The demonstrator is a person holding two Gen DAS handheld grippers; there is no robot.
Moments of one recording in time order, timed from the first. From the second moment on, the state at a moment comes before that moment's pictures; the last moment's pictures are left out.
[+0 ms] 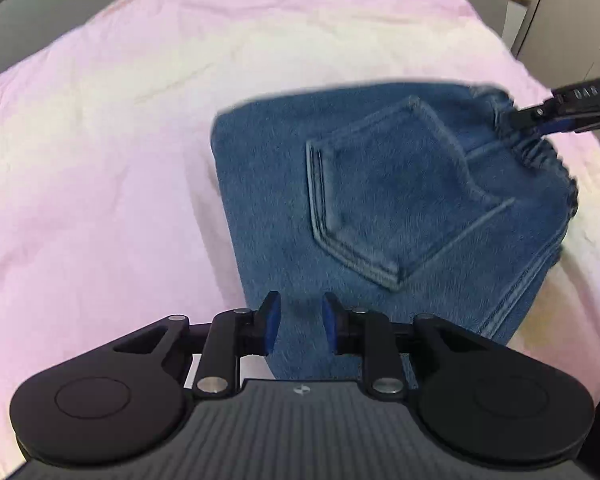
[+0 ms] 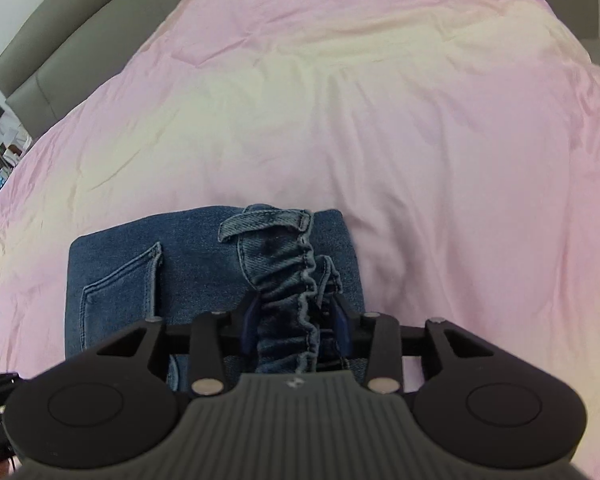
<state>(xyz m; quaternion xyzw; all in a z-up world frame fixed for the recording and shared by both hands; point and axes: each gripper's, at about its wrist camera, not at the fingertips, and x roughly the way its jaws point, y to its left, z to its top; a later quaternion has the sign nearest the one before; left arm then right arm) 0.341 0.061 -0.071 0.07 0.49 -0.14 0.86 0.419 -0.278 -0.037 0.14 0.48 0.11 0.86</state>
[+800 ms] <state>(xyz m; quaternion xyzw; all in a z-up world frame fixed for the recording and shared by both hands) 0.476 0.081 -0.130 -0.12 0.50 -0.05 0.86 0.463 -0.231 -0.077 0.03 0.44 0.12 0.89</state>
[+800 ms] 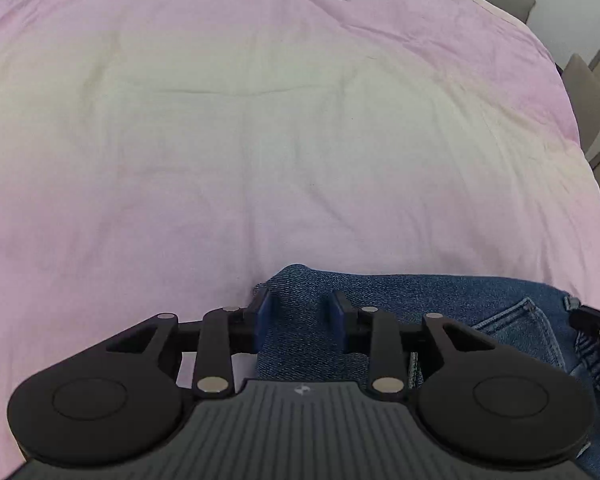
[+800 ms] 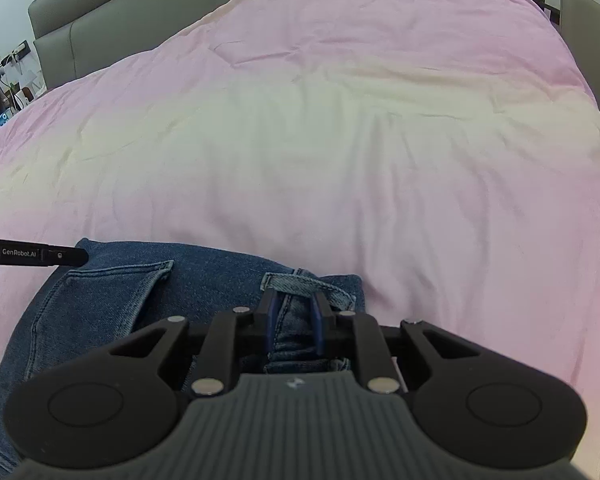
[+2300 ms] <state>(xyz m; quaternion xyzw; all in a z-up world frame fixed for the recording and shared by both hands) 0.209 0.025 -0.098 0.11 0.45 -0.04 0.89 0.315 -0.249 -0.064 0.02 0.42 0.16 0.89</state>
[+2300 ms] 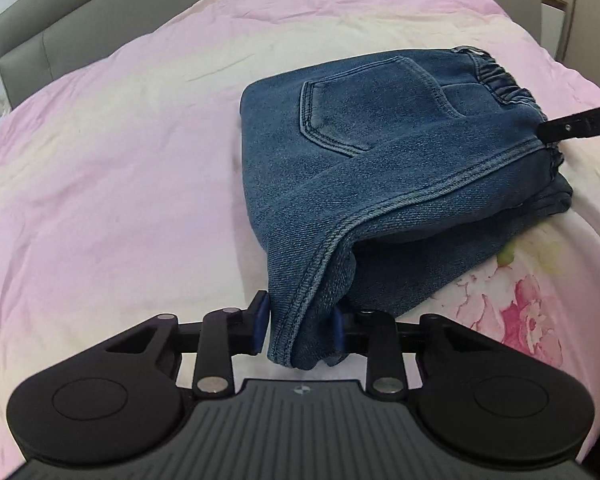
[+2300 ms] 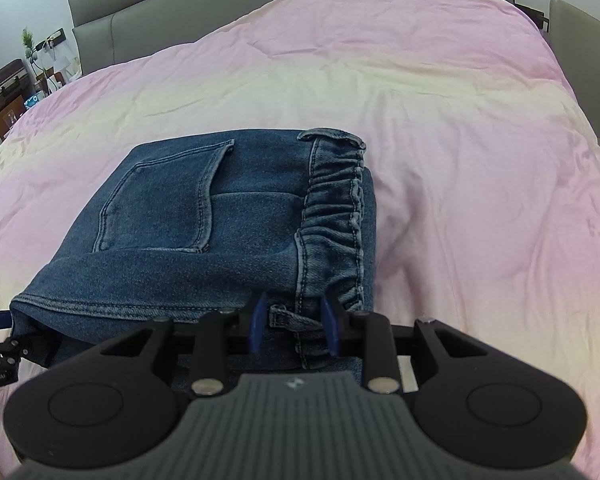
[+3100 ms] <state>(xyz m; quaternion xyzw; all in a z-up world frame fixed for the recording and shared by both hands) 0.215 0.047 -0.066 0.12 0.54 -0.11 0.83 0.301 -0.275 -0.089 0.01 0.51 0.17 0.85</state>
